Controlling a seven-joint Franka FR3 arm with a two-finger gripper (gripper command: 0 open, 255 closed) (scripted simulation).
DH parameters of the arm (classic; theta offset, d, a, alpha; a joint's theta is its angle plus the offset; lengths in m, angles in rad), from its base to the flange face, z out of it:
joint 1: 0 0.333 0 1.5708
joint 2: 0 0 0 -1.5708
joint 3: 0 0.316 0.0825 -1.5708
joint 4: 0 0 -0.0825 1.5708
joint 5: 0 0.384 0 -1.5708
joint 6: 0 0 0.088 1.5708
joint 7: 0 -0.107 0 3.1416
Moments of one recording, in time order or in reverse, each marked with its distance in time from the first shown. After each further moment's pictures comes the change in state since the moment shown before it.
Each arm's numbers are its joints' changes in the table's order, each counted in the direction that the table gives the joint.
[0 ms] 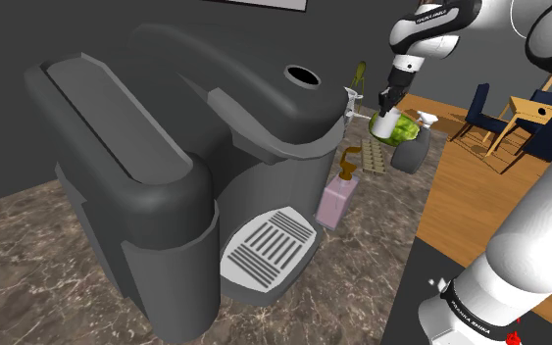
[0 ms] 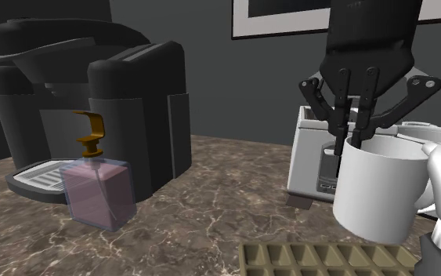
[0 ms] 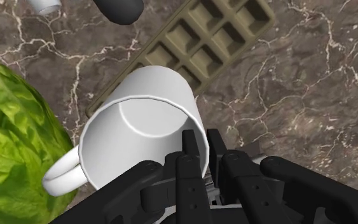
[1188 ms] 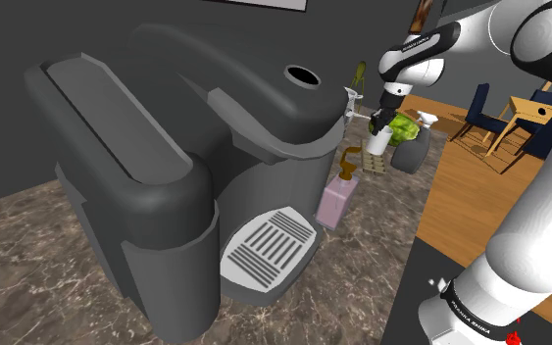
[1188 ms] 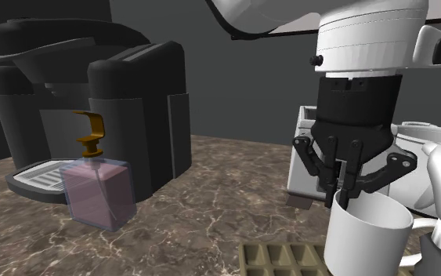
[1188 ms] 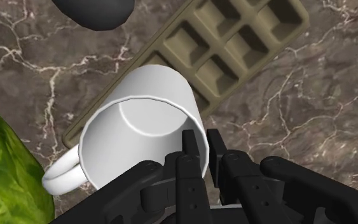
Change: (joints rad) arm -0.004 -0.055 0.007 0.138 0.034 -0.192 0.027
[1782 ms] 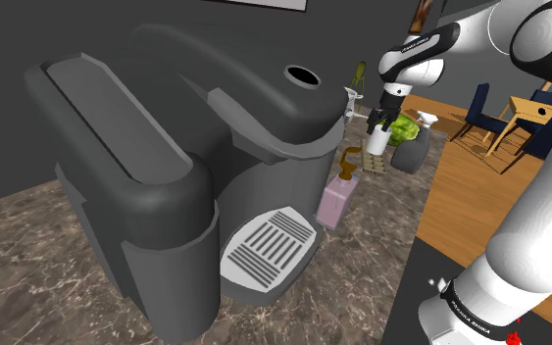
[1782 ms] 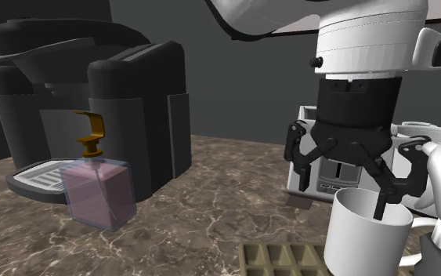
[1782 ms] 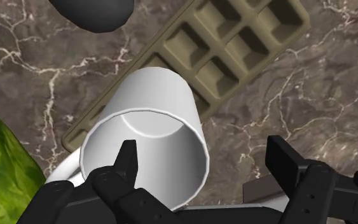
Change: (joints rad) arm 0.000 -0.002 0.000 0.002 0.000 0.000 -0.001
